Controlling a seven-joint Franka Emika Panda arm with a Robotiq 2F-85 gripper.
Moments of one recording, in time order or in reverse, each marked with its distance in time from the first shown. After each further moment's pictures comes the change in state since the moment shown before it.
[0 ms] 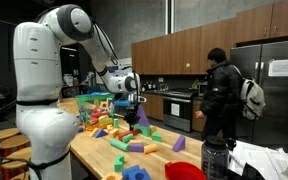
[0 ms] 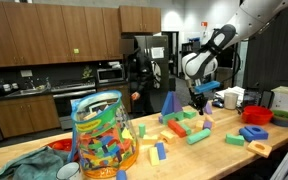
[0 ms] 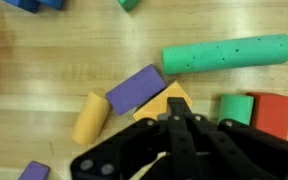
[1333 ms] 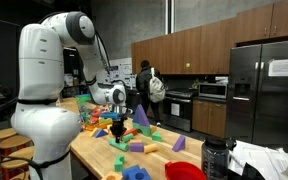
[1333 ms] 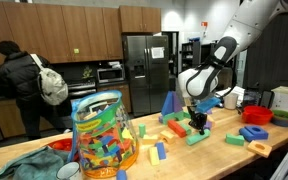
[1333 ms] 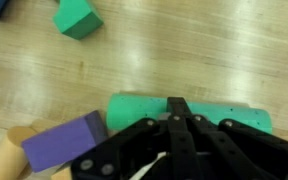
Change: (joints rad) arm 0.127 0.053 0.049 -0.159 -0.010 0.167 -0.001
